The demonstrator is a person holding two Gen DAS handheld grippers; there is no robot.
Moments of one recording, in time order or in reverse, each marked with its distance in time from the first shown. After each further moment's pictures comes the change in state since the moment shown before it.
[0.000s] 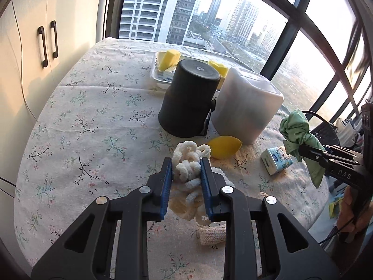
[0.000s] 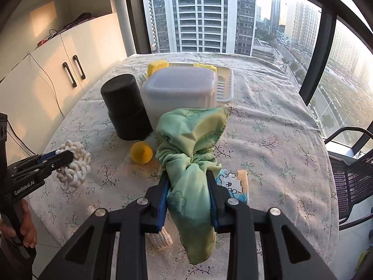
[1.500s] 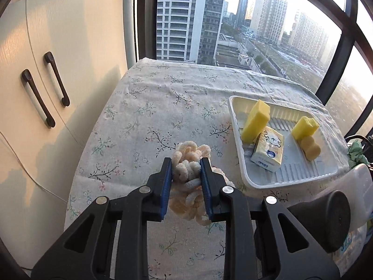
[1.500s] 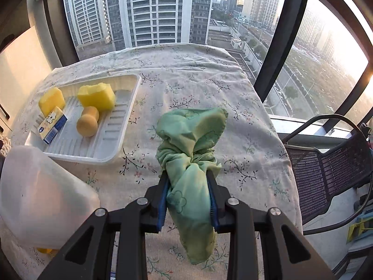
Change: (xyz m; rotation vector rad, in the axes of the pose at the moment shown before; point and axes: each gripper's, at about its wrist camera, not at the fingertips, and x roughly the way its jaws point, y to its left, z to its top) left arm 0.129 0.103 0.177 0.016 -0.017 0.242; right arm 0.123 -0.138 0.129 0.139 0.101 -0.217
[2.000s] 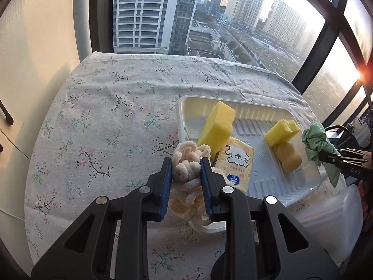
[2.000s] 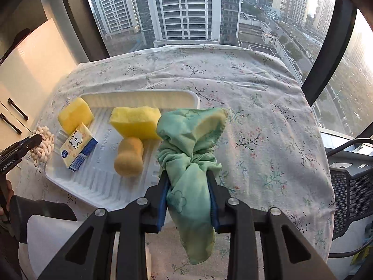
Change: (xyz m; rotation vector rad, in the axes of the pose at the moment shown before) left arm 0.057 -0.055 0.032 0.038 0.097 -0.188; right arm 0.041 0.070 0.066 -0.082 0.077 0.194
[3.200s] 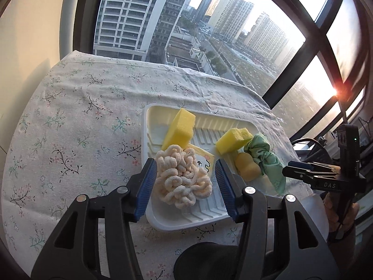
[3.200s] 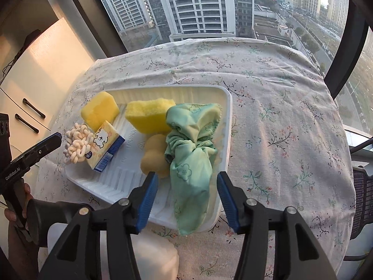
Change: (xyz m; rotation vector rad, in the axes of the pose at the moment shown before) left arm -0.026 -0.007 0.002 -0.068 -0.065 -0.188; right arm -0.012 0.006 -0.002 0.028 0.002 0.131
